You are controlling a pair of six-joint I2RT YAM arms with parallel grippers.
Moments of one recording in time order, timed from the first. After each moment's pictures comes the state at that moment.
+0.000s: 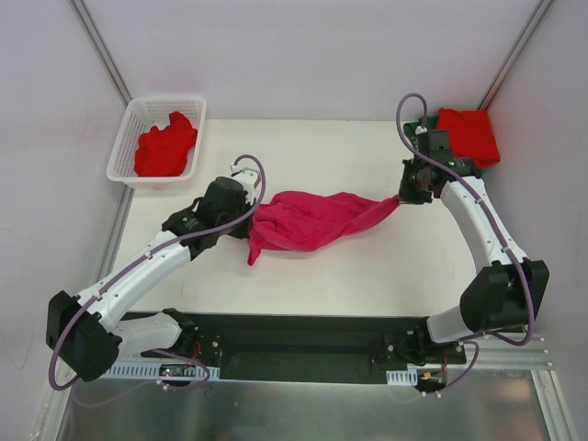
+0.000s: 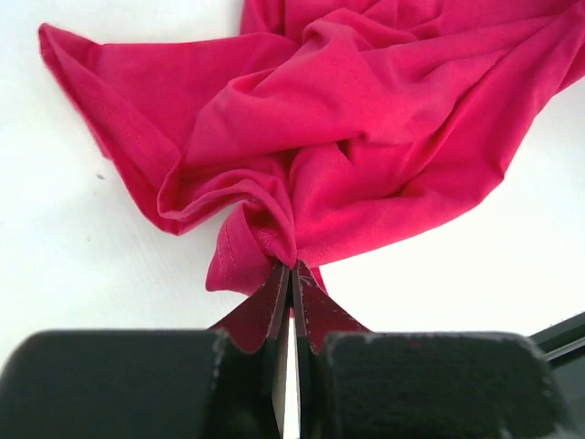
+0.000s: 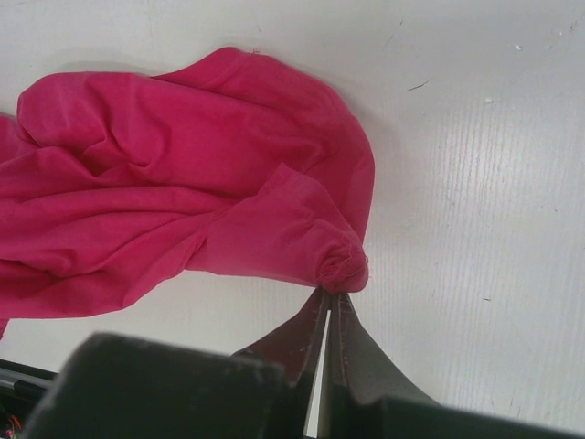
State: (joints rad) left arm -0.60 1.14 0.93 -0.54 -0.06 -0.23; right arm 0.16 1.47 1.37 -0.91 0.02 0.30
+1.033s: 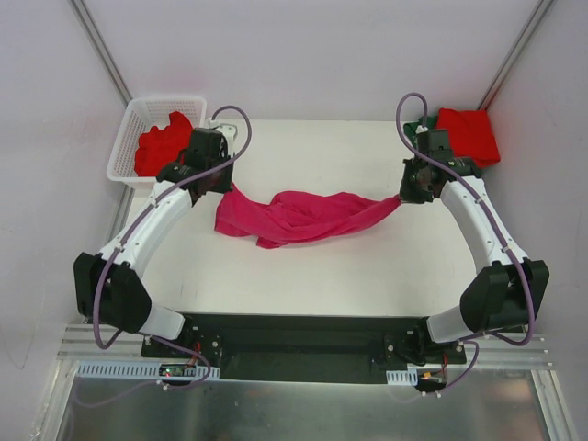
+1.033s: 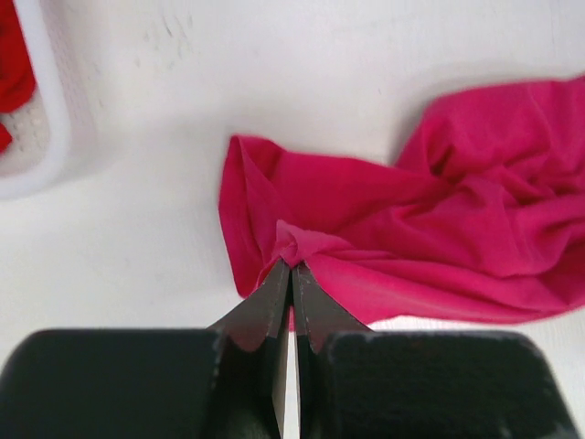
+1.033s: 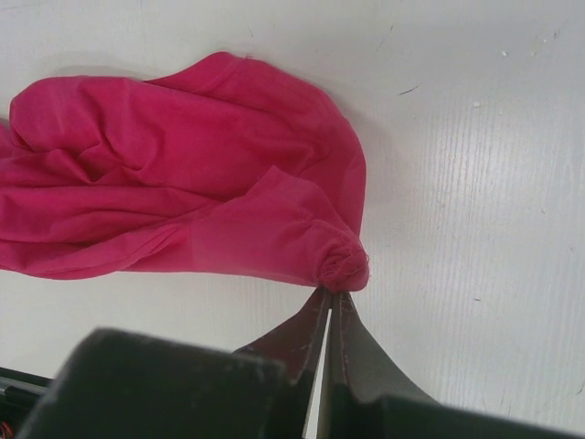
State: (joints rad) left arm -0.32 1.42 1.27 -0.63 -0.06 -0.08; right arm 0.17 1.47 1.37 -0.91 0.05 0.30
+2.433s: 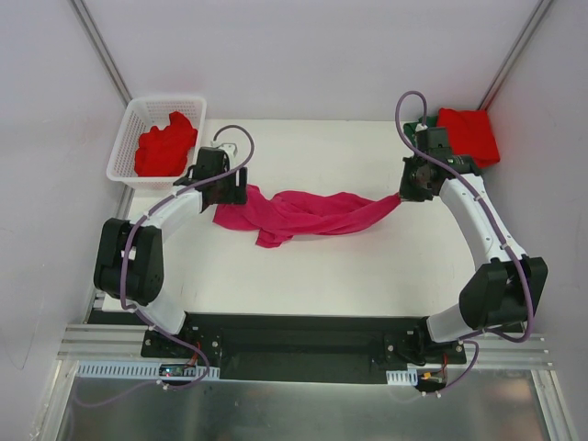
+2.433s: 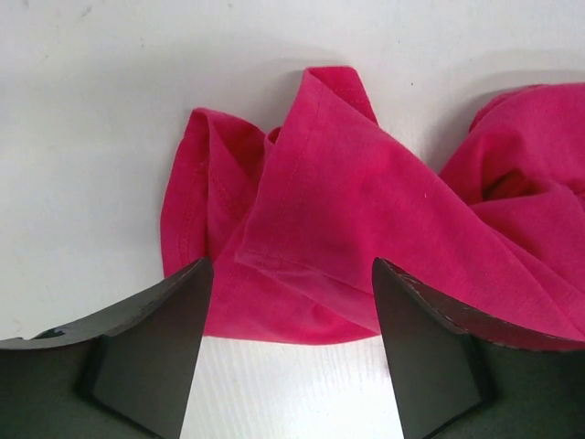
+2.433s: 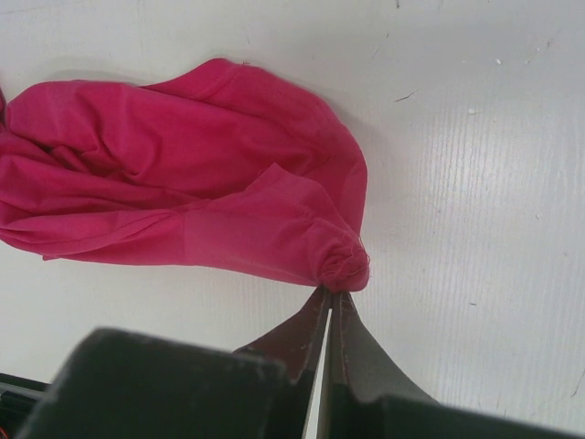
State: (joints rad) left arm -0.23 1.62 1.07 -0.28 0.07 -0.15; right arm 0.17 1.49 1.39 -0.91 0.06 0.30
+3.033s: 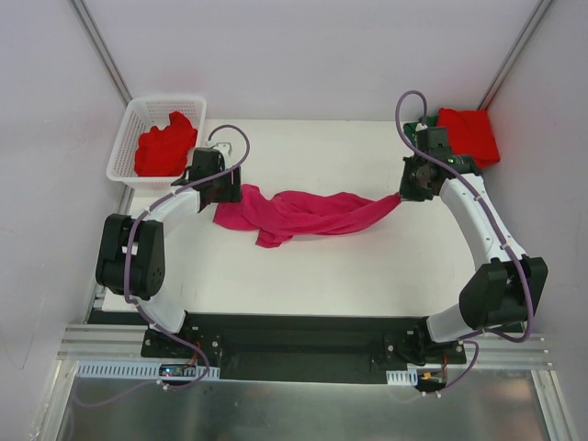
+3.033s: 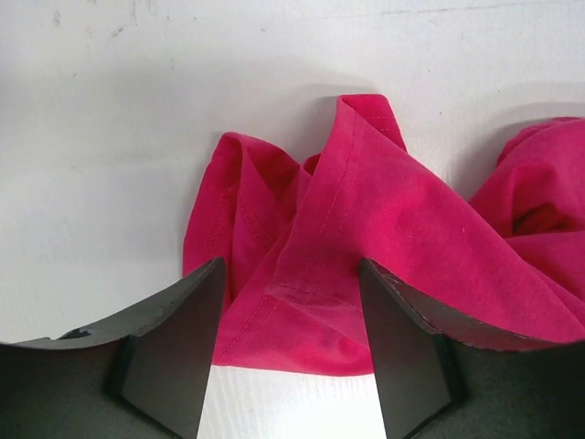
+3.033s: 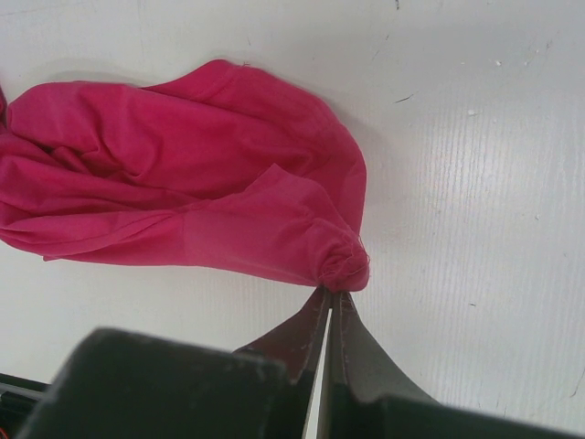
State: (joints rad) left arm -0.19 1.65 1.05 -0.18 0.08 -0.15; right arm 0.17 1.49 1.39 -0.91 0.06 0.30
